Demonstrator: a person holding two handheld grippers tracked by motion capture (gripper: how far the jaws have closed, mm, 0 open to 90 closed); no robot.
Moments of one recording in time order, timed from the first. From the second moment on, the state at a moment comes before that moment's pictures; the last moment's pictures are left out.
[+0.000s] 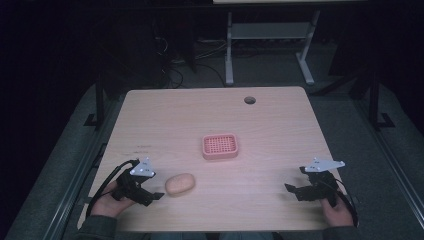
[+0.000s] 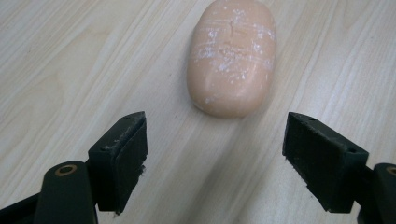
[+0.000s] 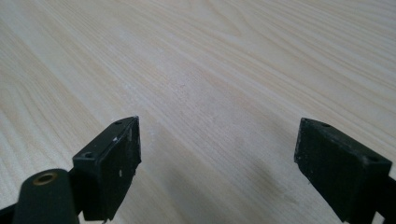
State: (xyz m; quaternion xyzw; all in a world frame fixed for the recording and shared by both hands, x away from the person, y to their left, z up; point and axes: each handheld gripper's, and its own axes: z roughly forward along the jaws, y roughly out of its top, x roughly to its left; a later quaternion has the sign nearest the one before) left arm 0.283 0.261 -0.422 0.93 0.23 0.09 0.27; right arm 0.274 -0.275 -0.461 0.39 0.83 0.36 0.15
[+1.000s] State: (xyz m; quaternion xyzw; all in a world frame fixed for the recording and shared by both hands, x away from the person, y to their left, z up) left arm 0.298 0.225 -0.426 0.94 0.19 0.07 0.26; right arm 0.274 -0.275 -0.461 0.39 0.83 0.36 0.15
